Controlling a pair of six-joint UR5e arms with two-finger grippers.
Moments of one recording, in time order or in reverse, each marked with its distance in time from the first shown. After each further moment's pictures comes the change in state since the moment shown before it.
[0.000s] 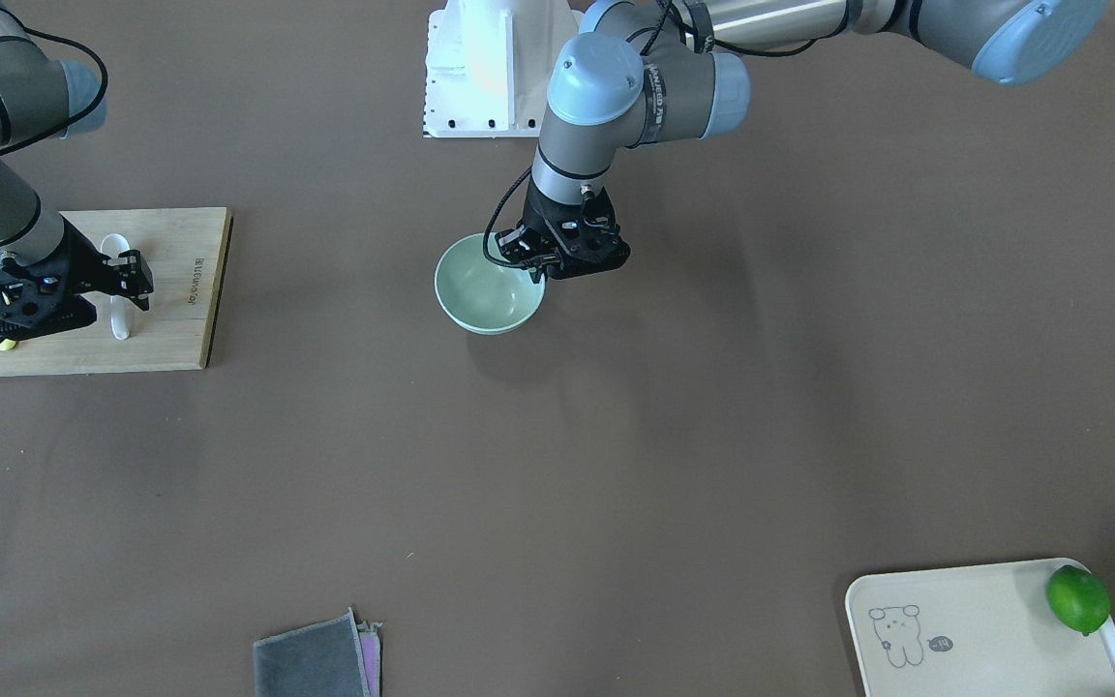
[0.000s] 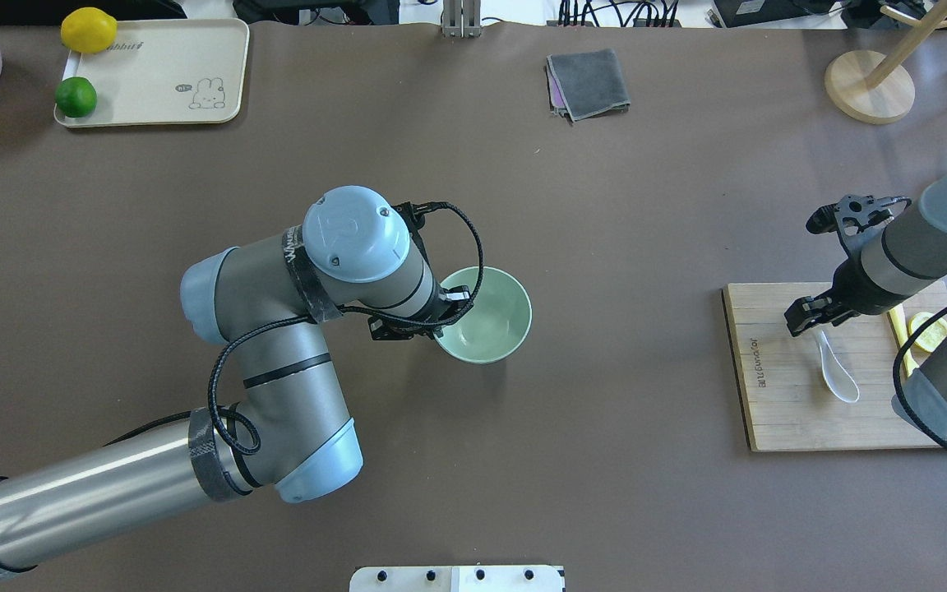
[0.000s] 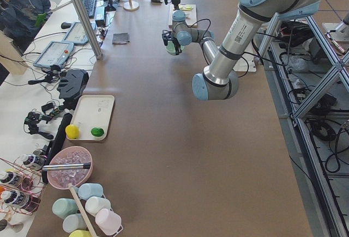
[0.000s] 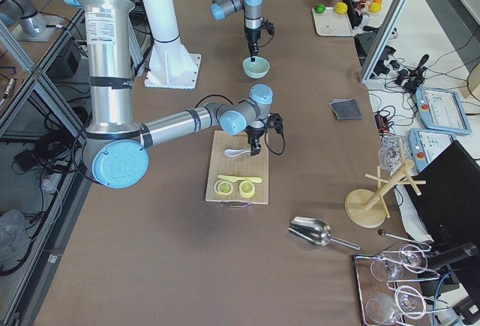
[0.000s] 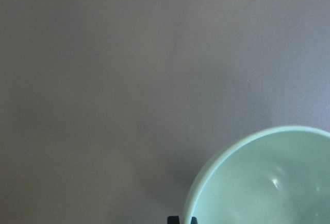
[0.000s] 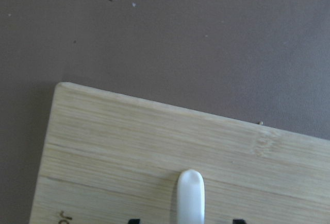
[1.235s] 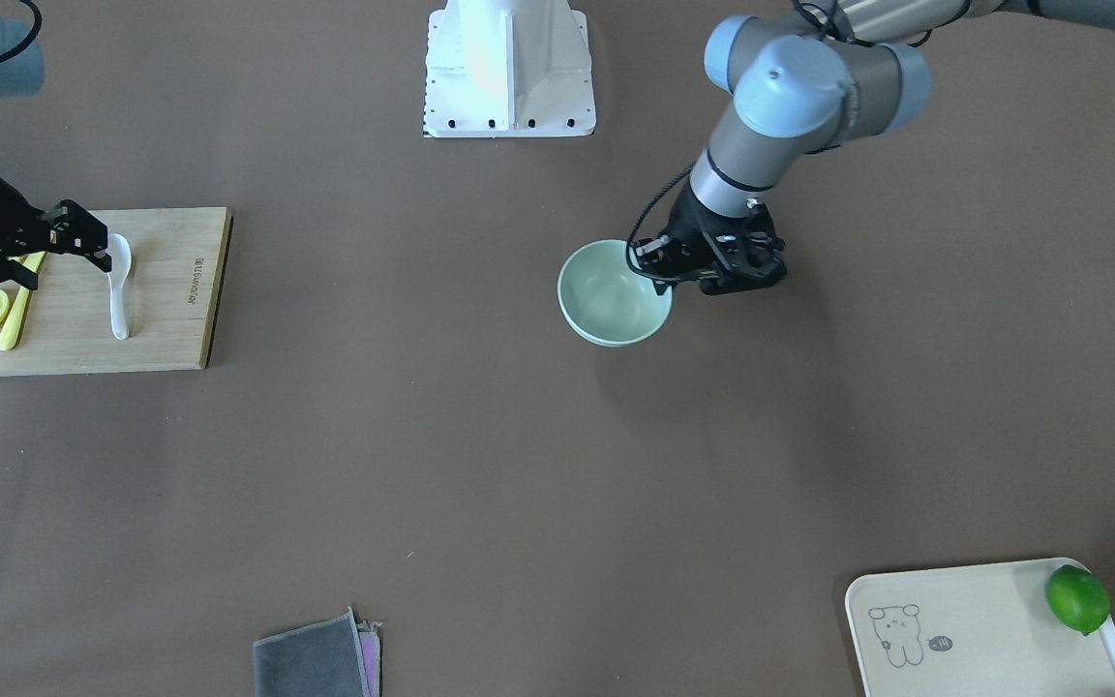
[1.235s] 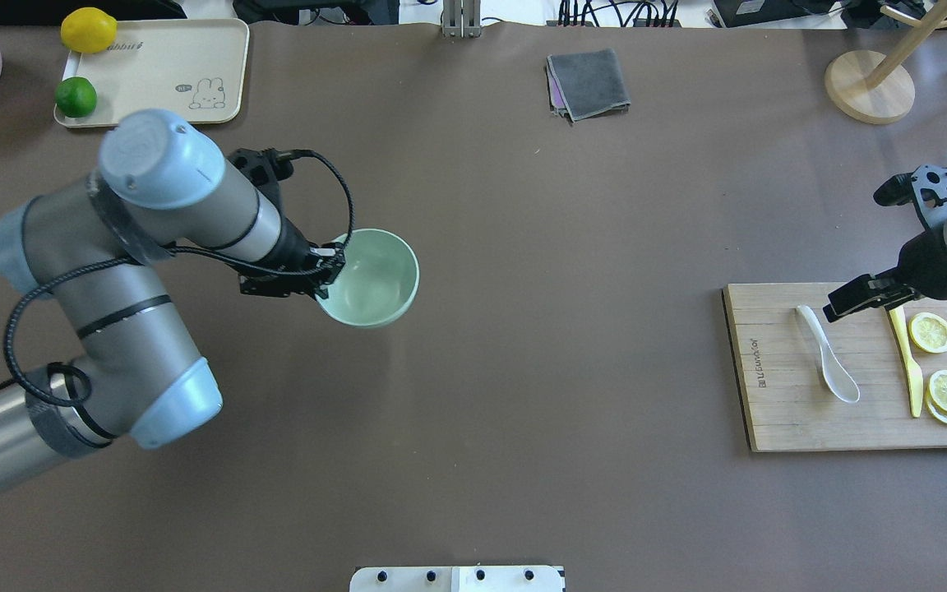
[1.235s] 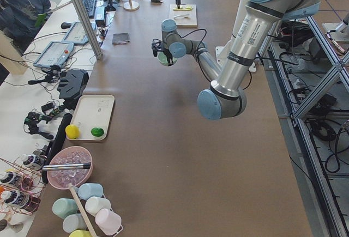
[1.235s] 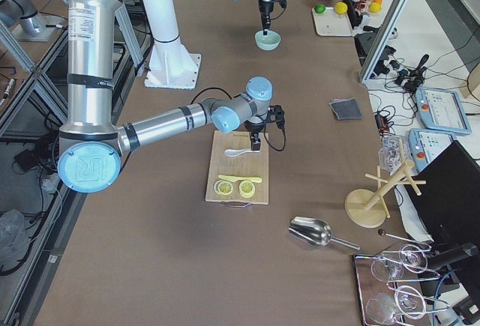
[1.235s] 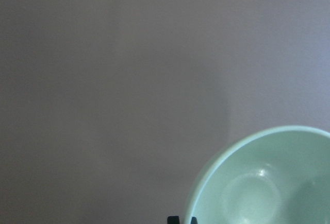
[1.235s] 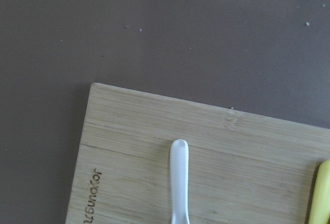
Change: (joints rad) left arm -0.132 0.204 -0.175 0.015 -0.111 0.141; right arm 0.100 -0.078 0.125 -0.001 0.094 -0.026
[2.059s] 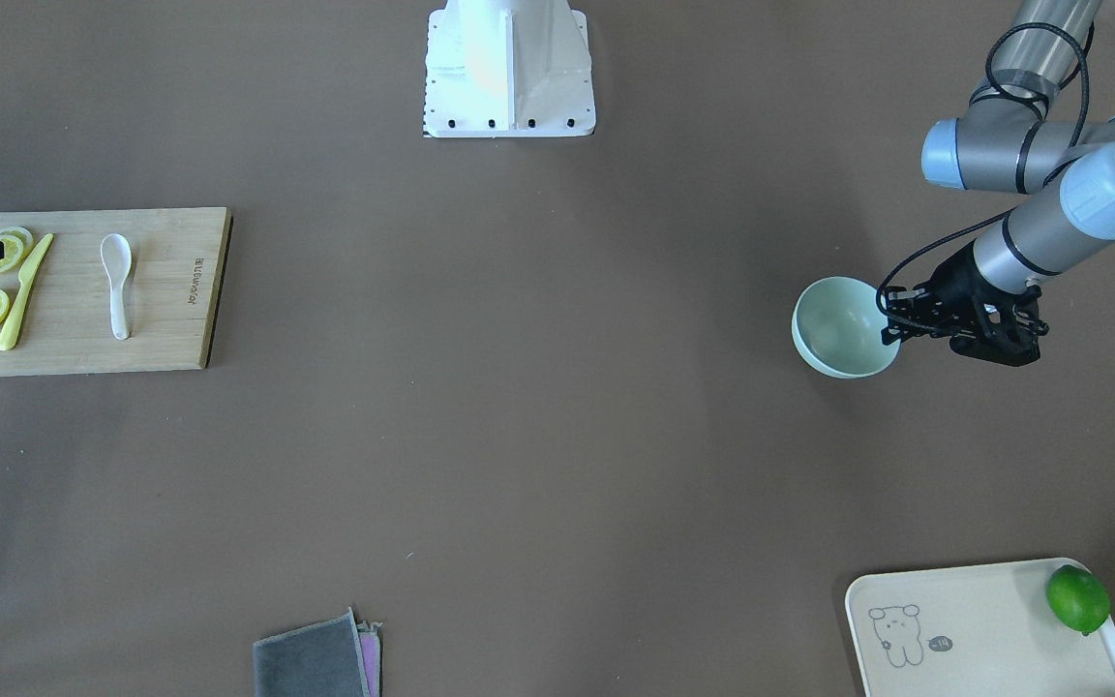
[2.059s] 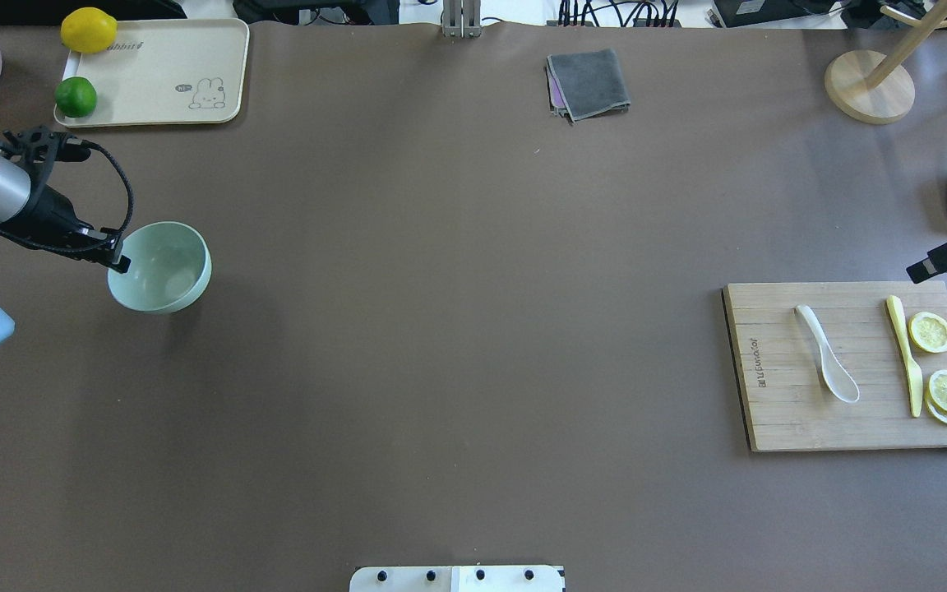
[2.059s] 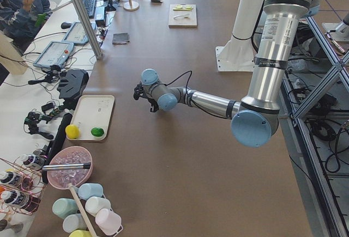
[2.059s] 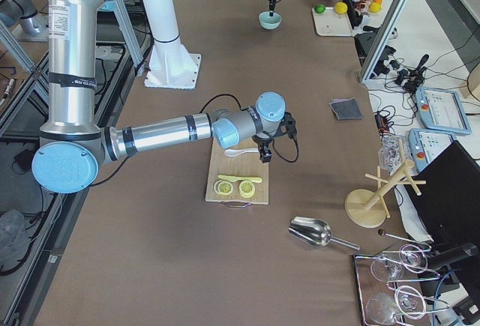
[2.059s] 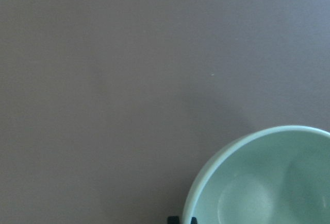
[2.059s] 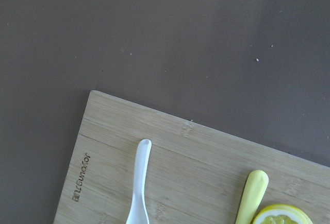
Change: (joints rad) left arm -0.356 0.348 0.182 -0.375 -0.310 0.631; right arm 0.272 -0.011 -0.045 -0.042 0.256 -0.321
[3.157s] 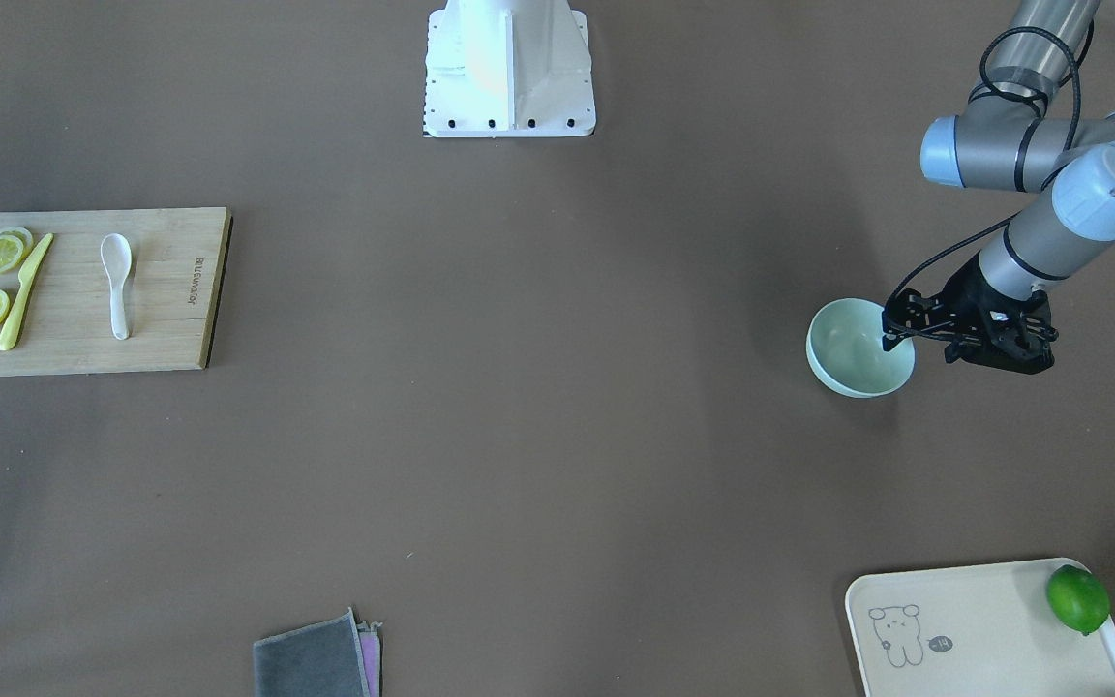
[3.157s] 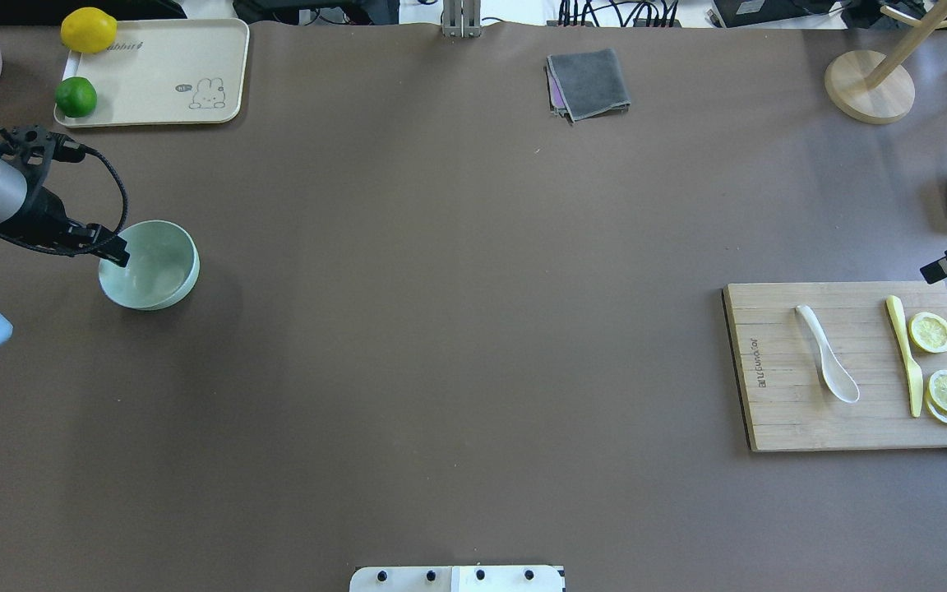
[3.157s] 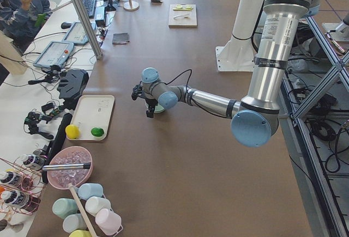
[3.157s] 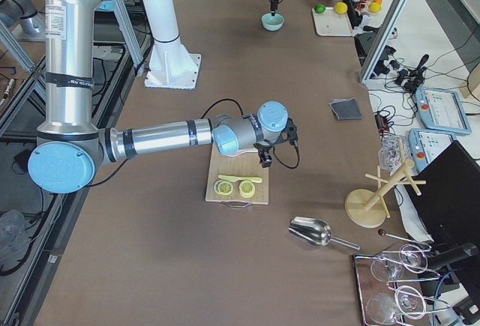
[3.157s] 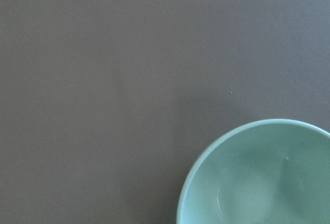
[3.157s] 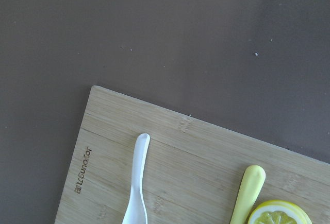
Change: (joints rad) left arm 0.003 0.020 0.039 0.028 0.129 0.169; right arm 0.042 0.000 -0.053 0.000 0.080 -0.087
